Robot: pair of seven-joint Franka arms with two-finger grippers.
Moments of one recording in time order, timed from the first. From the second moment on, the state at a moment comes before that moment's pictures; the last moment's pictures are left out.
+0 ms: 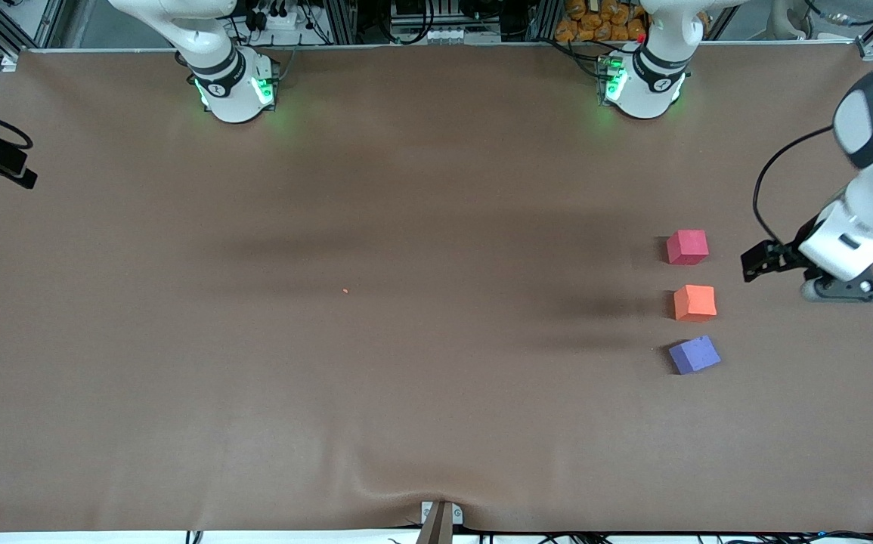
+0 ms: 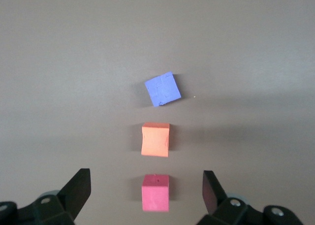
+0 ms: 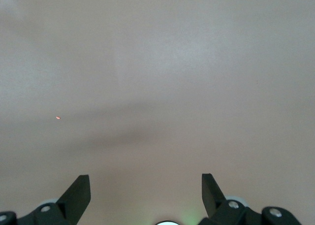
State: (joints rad) left arm 0.16 0.08 -0.20 -1.77 0.07 1.92 -0.02; right arm -0.06 0.06 0.03 -1.33 -0.02 1.35 0.09
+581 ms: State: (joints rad) left arm 0.16 0.04 -0.21 -1.48 0.07 1.58 -0.02; right arm -0.06 0.06 0.03 -1.33 -0.02 1.35 0.09
